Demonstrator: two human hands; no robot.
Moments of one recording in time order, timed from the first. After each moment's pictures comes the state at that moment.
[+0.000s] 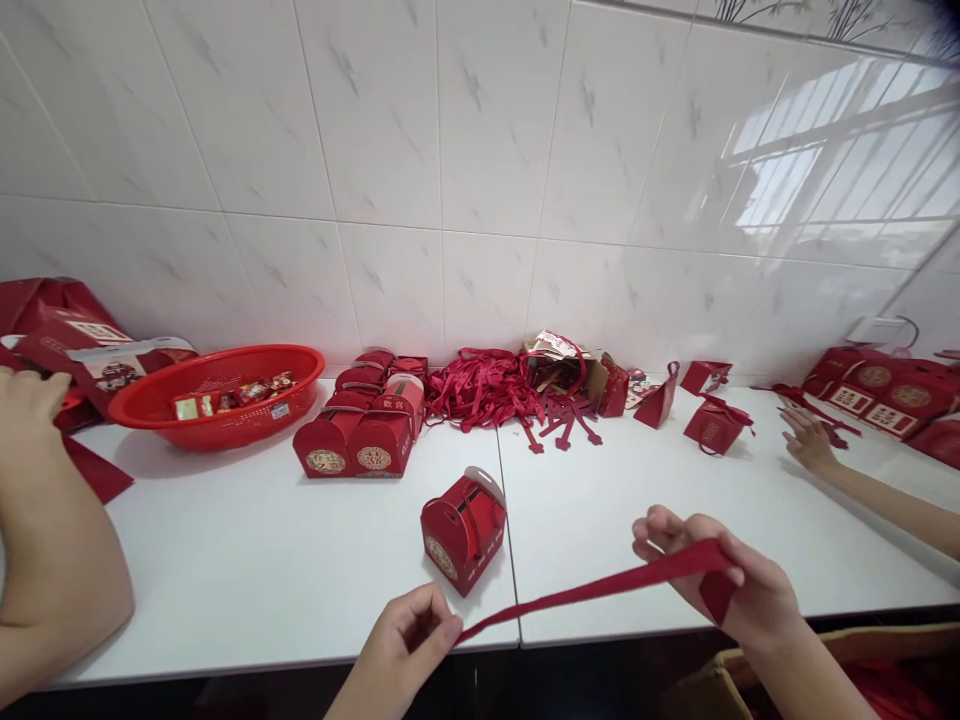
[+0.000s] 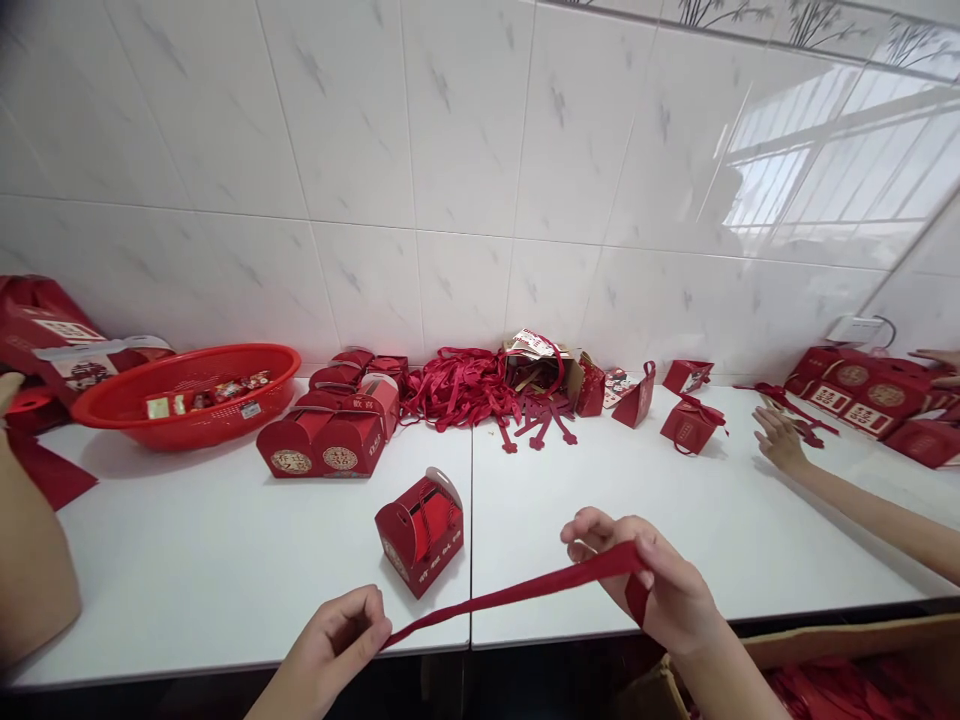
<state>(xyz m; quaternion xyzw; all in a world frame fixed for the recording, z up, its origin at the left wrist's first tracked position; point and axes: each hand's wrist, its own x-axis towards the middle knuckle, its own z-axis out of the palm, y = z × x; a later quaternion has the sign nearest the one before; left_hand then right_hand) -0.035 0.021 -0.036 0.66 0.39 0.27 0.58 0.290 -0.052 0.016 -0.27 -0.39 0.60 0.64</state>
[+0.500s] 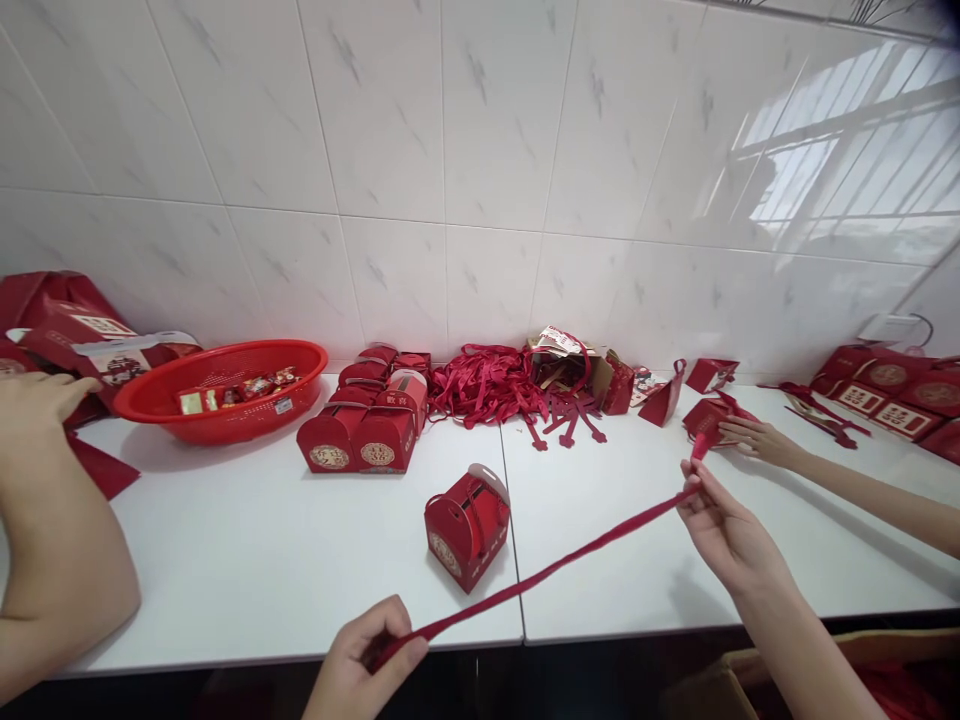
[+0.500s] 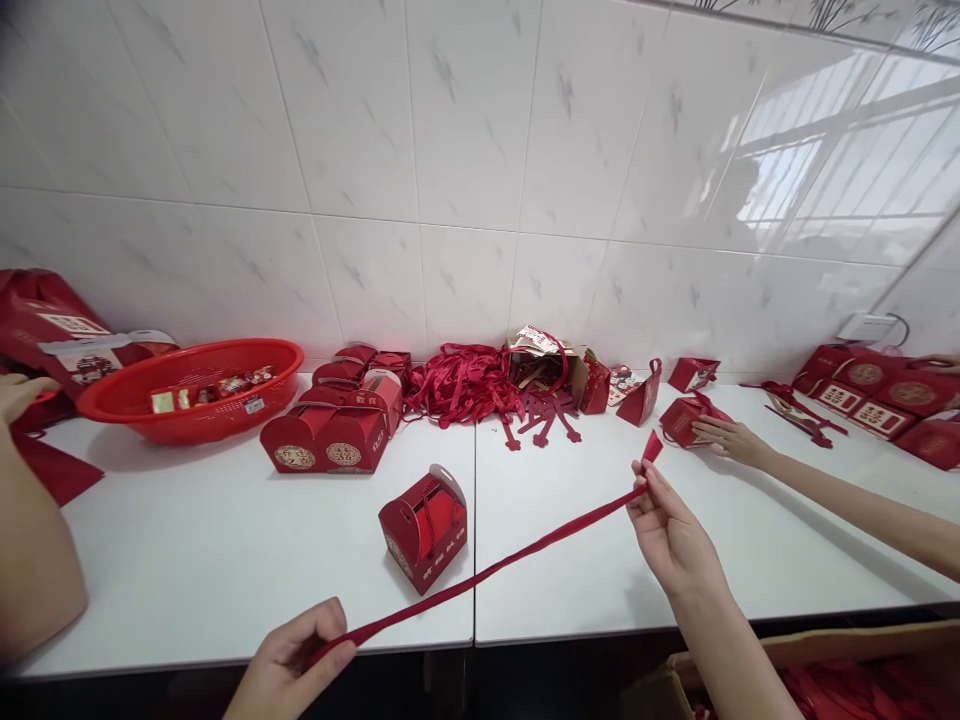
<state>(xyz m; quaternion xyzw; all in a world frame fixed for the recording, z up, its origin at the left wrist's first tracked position) -0.072 0.023 -0.066 0.66 0.45 0.36 0.49 0.328 -0.016 0.000 -0.39 -0.10 0.41 0.82</state>
